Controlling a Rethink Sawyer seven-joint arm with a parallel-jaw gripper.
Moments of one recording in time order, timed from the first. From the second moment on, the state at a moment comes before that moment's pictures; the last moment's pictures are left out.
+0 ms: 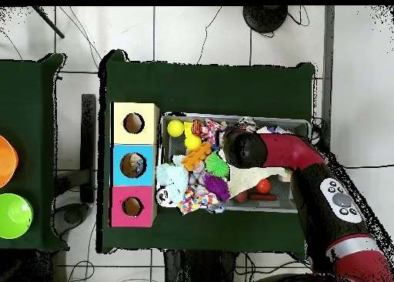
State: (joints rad) arm -0.67 -0.48 0.42 1.53 -0.51 0.49 1.63
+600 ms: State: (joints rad) arm -0.72 -0.45 0.46 1.53 -0.52 0.49 1.63
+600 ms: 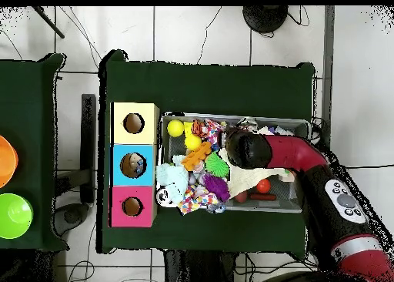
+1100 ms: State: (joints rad) arm -0.76 -0.47 0.49 1.51 -0.52 0.56 1.63
